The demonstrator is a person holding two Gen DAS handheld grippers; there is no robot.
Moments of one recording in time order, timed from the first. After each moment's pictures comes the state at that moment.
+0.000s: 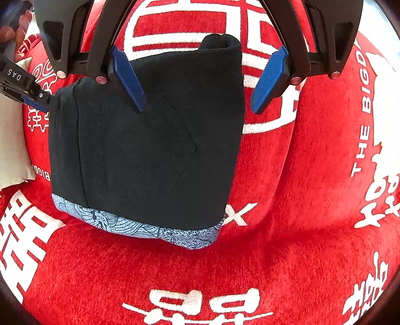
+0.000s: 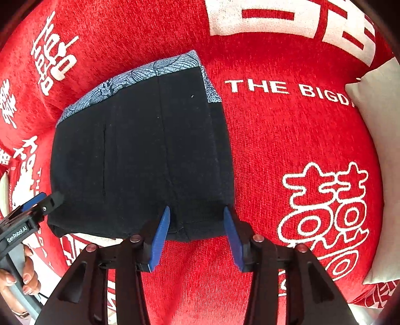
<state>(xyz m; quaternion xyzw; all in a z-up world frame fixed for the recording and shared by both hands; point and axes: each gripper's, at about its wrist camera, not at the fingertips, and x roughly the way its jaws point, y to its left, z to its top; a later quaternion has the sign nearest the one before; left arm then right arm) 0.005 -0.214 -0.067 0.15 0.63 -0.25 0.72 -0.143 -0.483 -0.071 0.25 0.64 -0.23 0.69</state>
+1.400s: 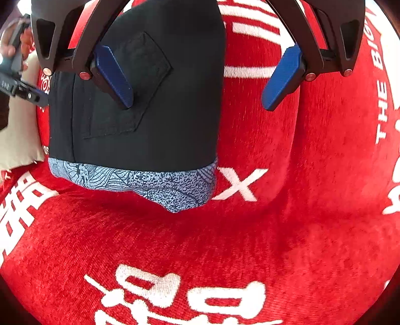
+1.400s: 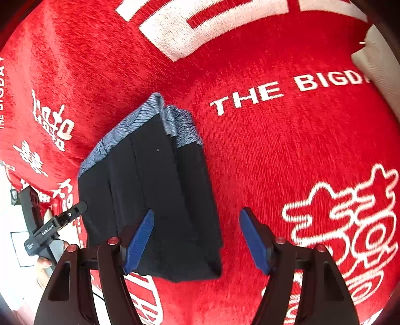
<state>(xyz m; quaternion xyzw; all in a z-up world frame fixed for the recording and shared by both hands) 0.085 -0.226 -0.098 0.11 0.64 -0.31 0.69 -0.170 -0.566 -0.068 0.41 0.56 -0.19 0.70</state>
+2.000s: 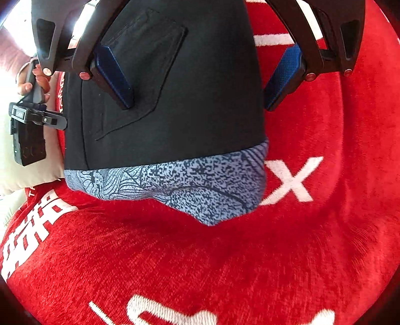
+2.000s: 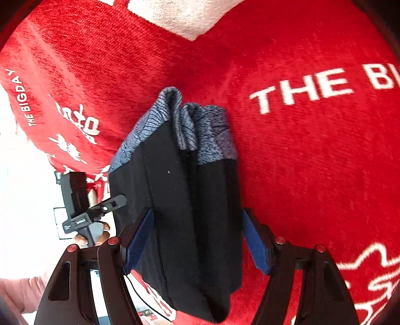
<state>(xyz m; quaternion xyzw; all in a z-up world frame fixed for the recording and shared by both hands) 0.098 -0.256 -0.138 0.08 0.67 -0.41 0.62 -0.149 -0.586 -0.114 0.49 0.53 -0.03 0.69</state>
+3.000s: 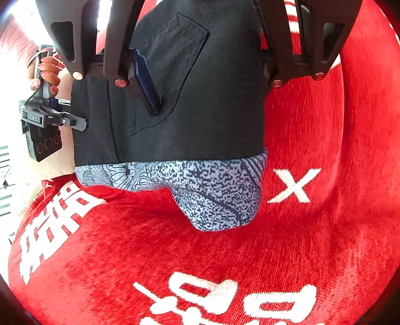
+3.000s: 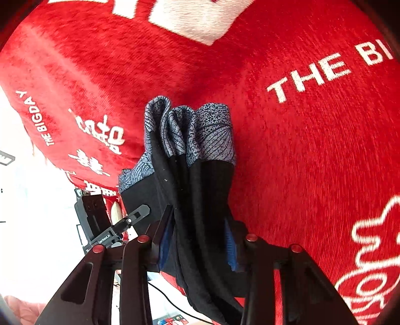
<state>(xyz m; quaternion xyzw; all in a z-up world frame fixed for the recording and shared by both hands) 0.073 -0.238 -0.092 0.04 0.65 -0.41 0.64 -0.150 -0.573 -0.088 0.56 0.49 -0.03 0.67</state>
